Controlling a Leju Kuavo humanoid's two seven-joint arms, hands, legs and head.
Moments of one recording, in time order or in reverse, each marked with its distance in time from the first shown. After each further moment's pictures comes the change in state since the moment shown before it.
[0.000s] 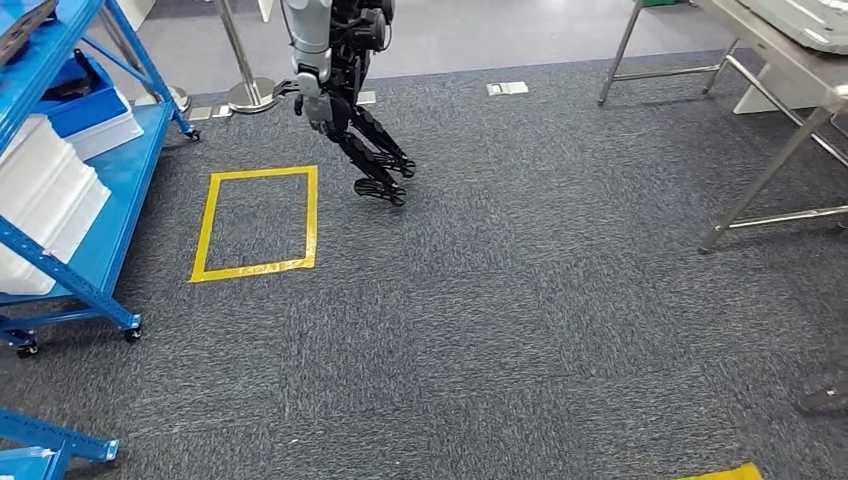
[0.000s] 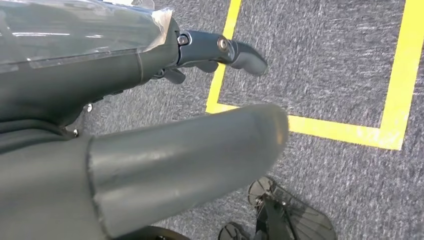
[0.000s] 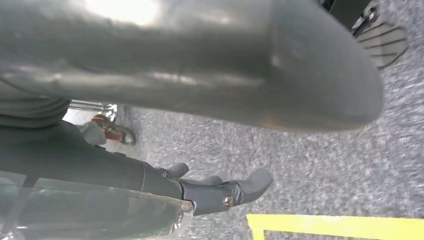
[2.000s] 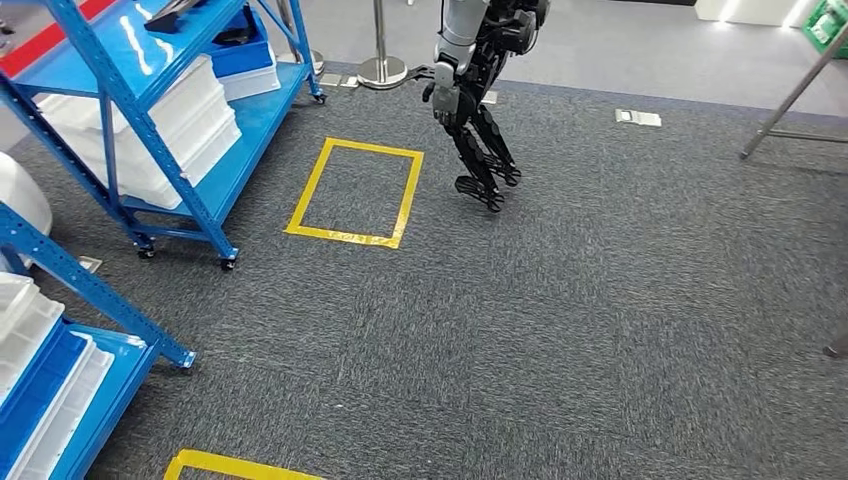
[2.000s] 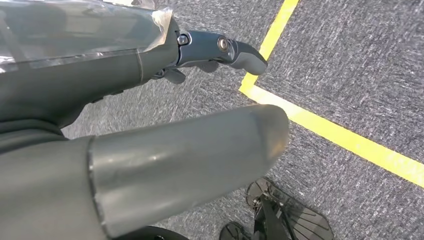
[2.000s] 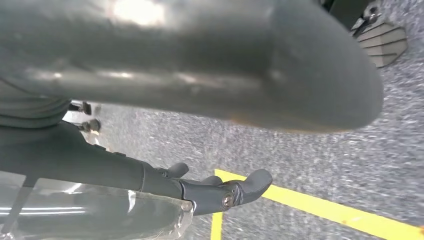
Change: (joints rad) left arm -0.001 -0.002 0.000 0.001 0.000 -0.002 0.006; right arm 0.003 -0.005 0.010 0.000 0.006 0.006 0.000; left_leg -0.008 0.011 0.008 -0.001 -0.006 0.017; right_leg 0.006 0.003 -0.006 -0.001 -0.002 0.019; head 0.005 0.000
